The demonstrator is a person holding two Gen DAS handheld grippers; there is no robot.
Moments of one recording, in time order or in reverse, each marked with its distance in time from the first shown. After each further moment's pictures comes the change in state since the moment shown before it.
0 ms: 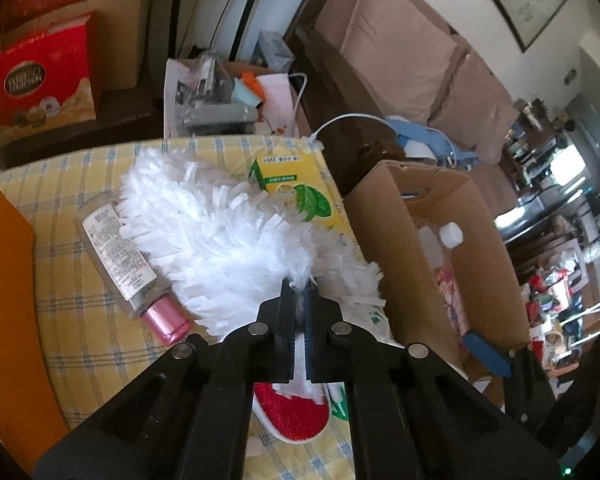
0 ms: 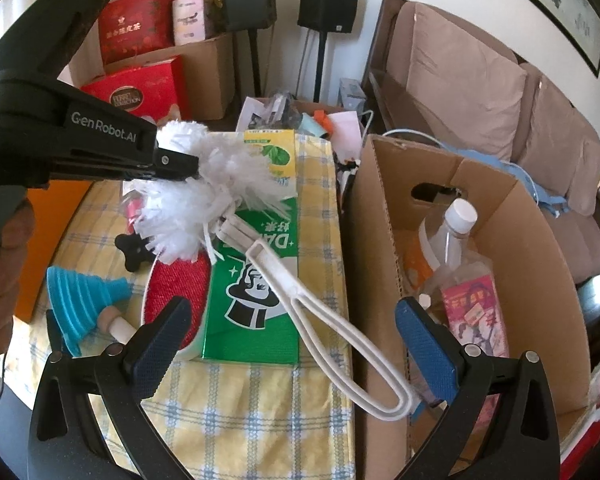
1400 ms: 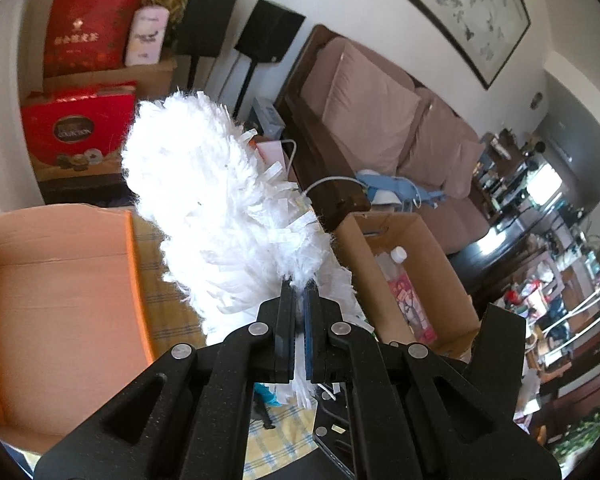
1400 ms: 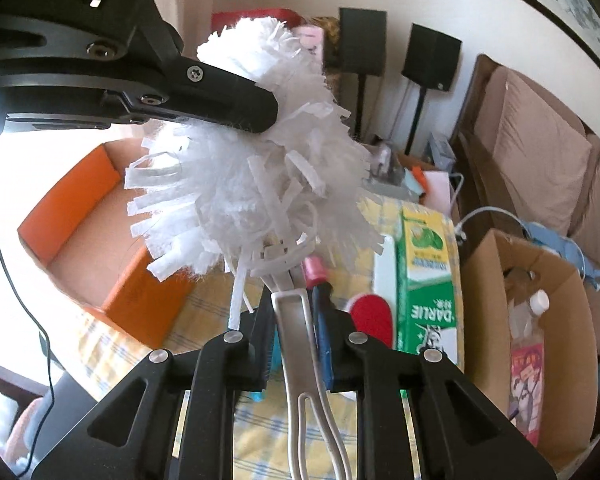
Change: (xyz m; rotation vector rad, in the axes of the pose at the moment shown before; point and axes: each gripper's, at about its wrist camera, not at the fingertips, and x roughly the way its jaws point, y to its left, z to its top) left arm -0.183 0.041 -0.023 0.011 -0.189 -0.062; right arm -0.050 0.129 0.039 -0.184 -0.100 0.226
